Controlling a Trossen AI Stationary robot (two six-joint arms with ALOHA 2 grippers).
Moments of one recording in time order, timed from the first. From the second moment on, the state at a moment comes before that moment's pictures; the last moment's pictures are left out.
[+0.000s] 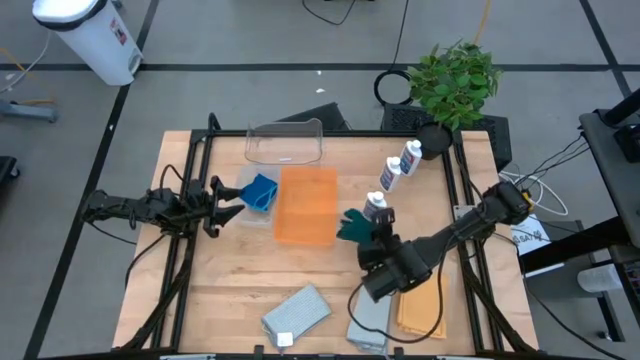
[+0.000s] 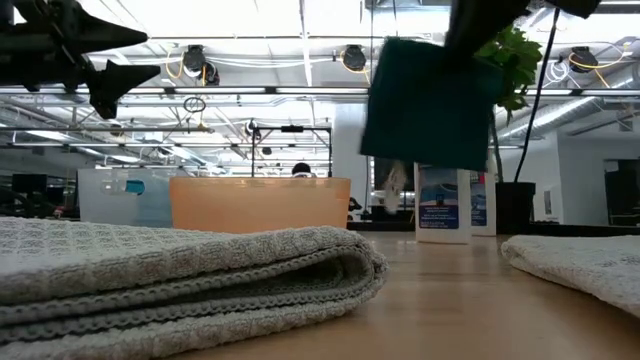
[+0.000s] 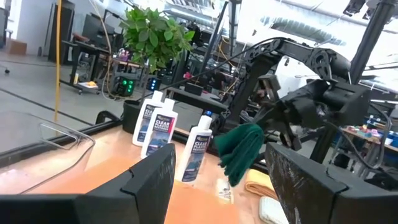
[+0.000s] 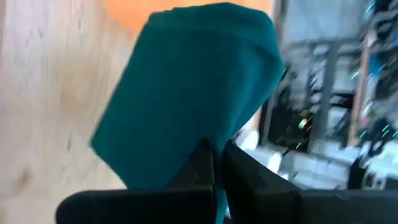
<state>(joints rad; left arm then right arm) -0.14 0.01 0.03 0.18 -0.30 -0.27 0.53 1.77 1.57 -1.40 0.83 0.23</state>
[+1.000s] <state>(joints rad) -0.20 0.58 0.05 0.63 -0.13 -0.30 0.49 1.78 1.56 -0.93 0.68 -0.12</state>
